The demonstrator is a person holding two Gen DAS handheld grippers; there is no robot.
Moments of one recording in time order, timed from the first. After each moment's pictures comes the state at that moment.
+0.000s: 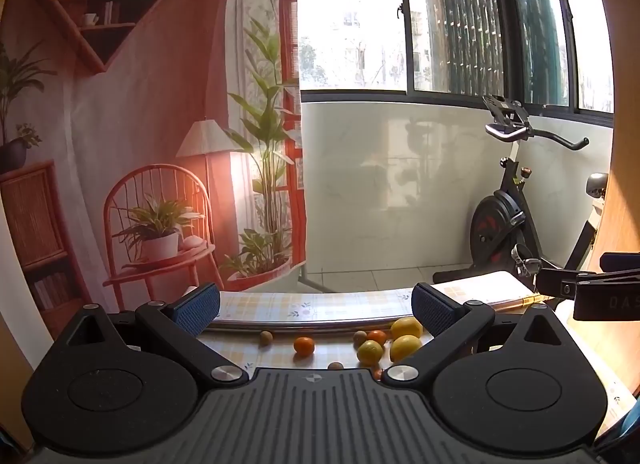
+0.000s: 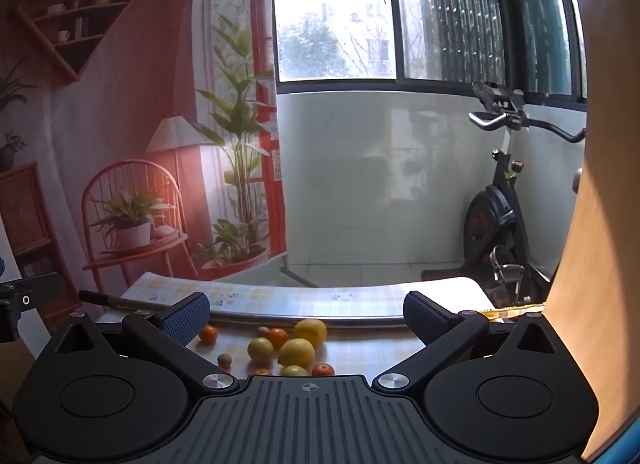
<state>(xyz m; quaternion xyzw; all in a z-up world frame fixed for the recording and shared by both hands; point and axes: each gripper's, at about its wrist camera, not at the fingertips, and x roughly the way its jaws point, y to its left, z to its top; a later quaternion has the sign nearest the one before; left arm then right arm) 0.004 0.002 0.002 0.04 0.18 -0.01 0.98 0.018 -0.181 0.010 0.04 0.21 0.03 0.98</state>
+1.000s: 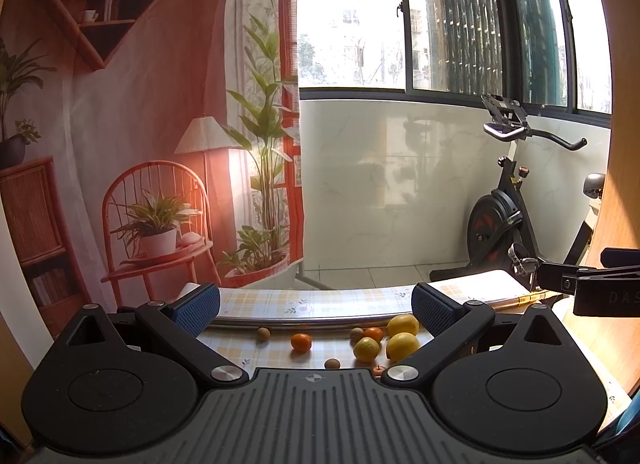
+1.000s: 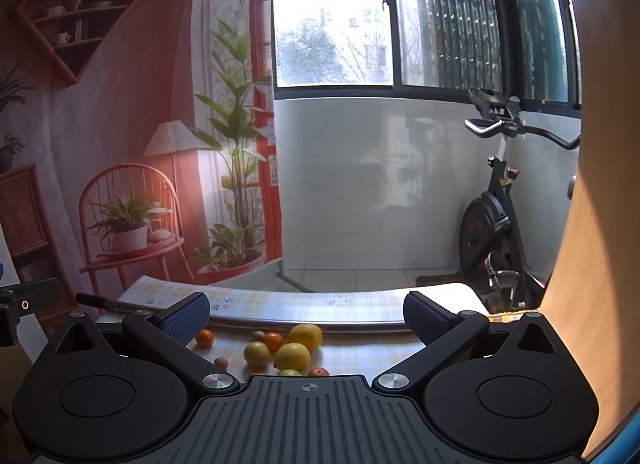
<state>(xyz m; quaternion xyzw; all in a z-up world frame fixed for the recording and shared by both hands) 0.004 0.002 0.001 0.04 0.18 -0.01 0.98 0.012 -0.178 0.016 0.03 0.20 0.02 0.98</state>
